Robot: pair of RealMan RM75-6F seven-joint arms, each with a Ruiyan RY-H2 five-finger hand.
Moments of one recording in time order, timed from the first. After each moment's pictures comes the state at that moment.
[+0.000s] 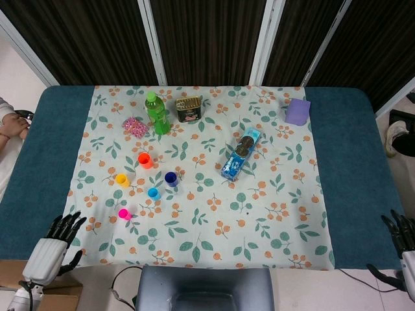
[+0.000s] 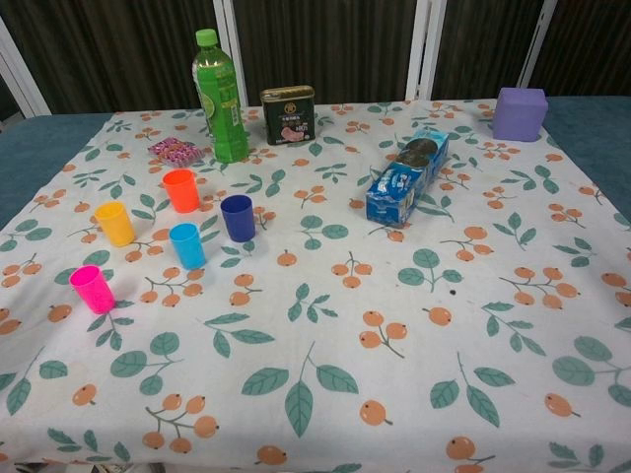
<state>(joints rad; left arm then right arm) -0.09 -1.21 0.09 -1.59 1.66 1.45 0.09 -0.15 -1.00 -0.06 -1.63 -1.69 1.68 0.06</state>
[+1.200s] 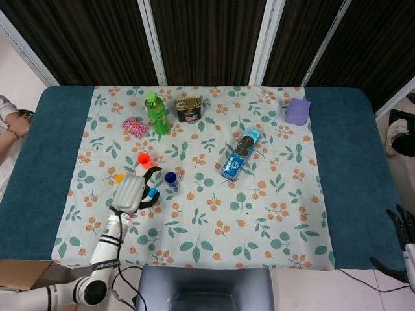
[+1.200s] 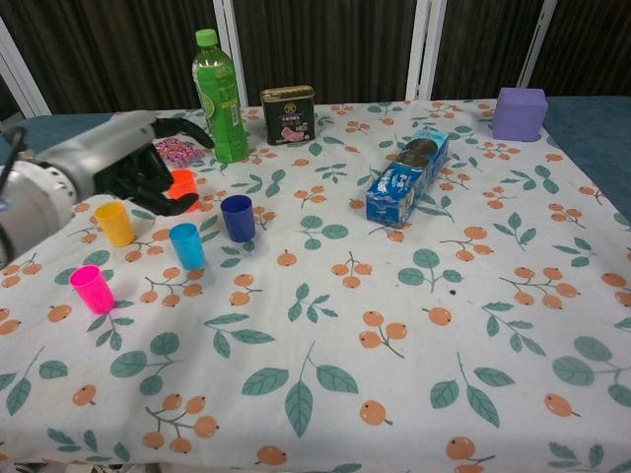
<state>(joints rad) -0.59 -1.64 -0.35 -1.65 1.03 1.11 0.47 -0.13 -1.00 -0.03 -1.65 -1.61 1.63 0.05</state>
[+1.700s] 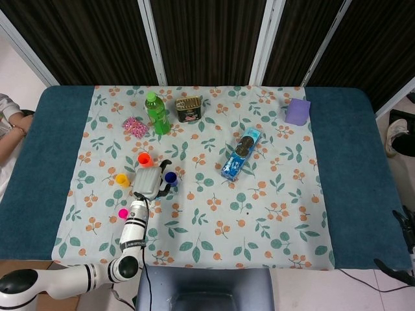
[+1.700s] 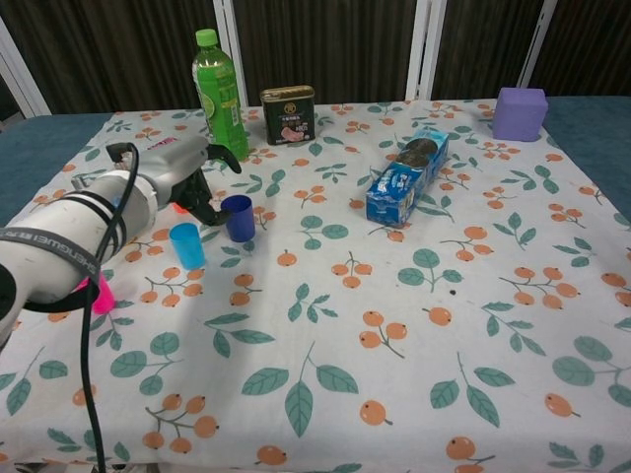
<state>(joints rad) -0.79 -1.83 -0.40 -1.38 0.75 1.10 0.65 -0.14 -0.98 -0.03 -1.64 -1.62 1.67 0.11</state>
